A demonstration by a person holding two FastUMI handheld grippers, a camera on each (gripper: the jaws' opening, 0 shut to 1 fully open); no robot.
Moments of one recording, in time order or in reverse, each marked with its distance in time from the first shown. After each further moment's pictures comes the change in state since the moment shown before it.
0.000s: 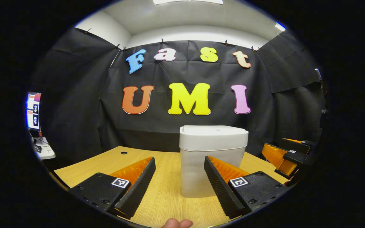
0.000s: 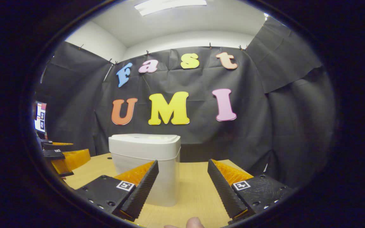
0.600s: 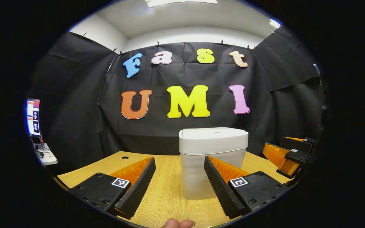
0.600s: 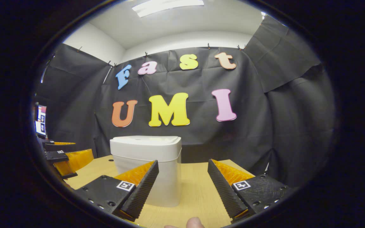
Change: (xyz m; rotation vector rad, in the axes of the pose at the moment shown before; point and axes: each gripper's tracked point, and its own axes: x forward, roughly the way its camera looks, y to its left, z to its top) left arm 0.003 0.001 0.006 0.046 -0.024 -0.002; right arm -0.002 0.008 0.003 -0.011 -0.016 0.005
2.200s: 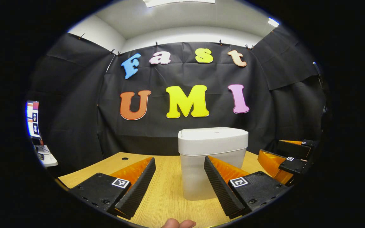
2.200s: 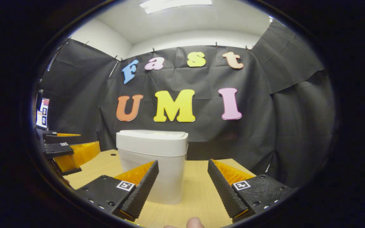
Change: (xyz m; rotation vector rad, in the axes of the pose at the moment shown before) left arm 0.002 0.002 0.001 0.008 0.002 -0.008; right arm -0.002 0.016 -0.010 -0.037 0.028 0.024
